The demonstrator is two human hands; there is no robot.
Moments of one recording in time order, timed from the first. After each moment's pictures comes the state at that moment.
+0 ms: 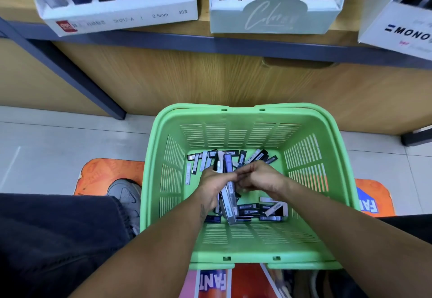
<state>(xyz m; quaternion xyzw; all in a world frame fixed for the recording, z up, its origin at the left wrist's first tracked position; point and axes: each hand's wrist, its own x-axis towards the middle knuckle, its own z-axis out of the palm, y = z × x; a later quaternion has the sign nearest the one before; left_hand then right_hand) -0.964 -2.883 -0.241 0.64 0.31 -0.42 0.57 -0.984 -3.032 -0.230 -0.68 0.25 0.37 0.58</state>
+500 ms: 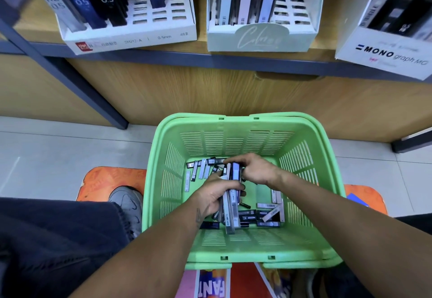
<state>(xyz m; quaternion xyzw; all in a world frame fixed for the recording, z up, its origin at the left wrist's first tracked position) -0.971 -2.879 -0.195 0.56 0.25 -0.48 0.63 -0.959 -3.030 -0.183 -0.78 0.11 0.35 0.50</state>
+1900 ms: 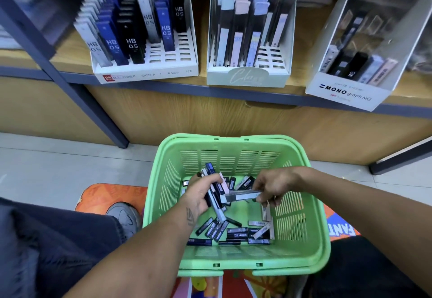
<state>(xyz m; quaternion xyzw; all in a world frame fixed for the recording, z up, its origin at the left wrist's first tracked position) -0.948 -2.871 -0.172 0.51 0.32 -0.38 0.70 -0.962 -3.089 -0.117 -0.79 0.03 0.54 0.31</state>
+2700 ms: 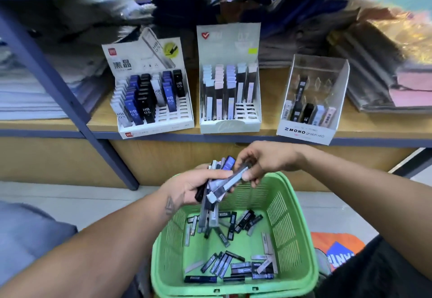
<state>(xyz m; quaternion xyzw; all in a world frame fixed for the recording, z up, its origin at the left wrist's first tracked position) -0.912 -2.871 -0.009 0.55 0.03 -0.50 0.66 -0.930 -3.096 0.035 -0.82 -0.10 0.34 0.46</state>
